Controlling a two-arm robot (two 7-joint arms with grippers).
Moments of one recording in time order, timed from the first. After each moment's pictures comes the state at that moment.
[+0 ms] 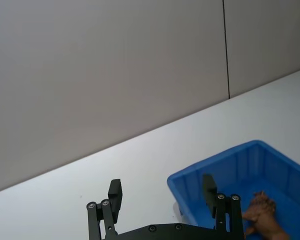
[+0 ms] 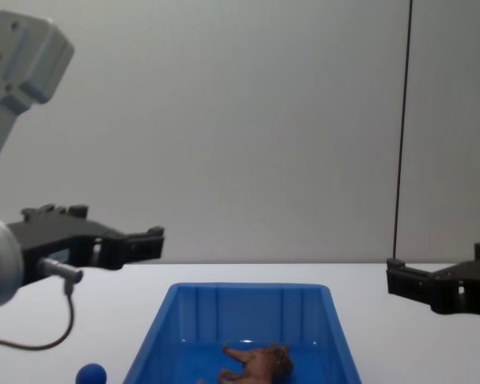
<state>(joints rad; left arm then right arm) -0.14 0.49 0.39 -1.76 -0.32 0.22 0.11 -0.10 0.12 -0.27 -1.83 0.01 0.23 -0.08</state>
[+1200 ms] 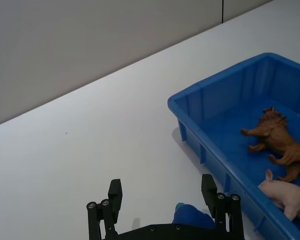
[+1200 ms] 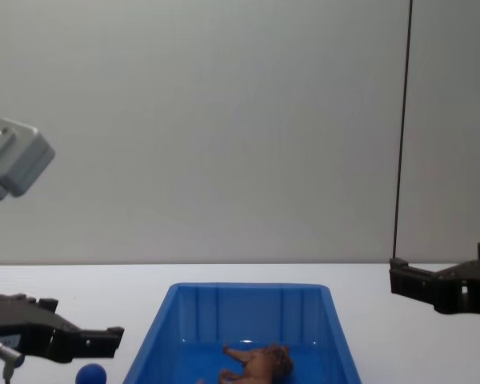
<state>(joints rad) -0.15 0.54 0.34 -1.65 -0.34 0.37 -0.09 -0.11 0.12 -0.27 -1.83 0.01 0.22 -0.08</state>
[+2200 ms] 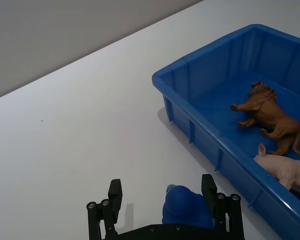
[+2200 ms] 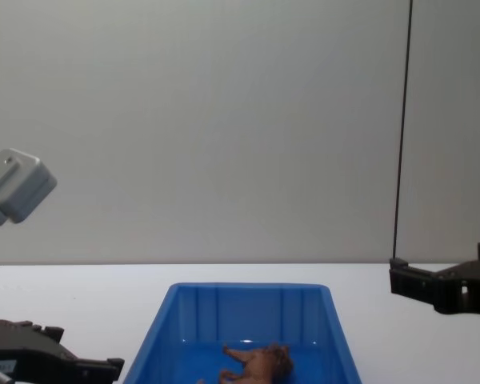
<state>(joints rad) -0.18 0.55 0.33 -1.58 -0.32 0.39 -0.23 -0.10 0.12 -0.27 -1.83 0.01 0.22 -0.08</state>
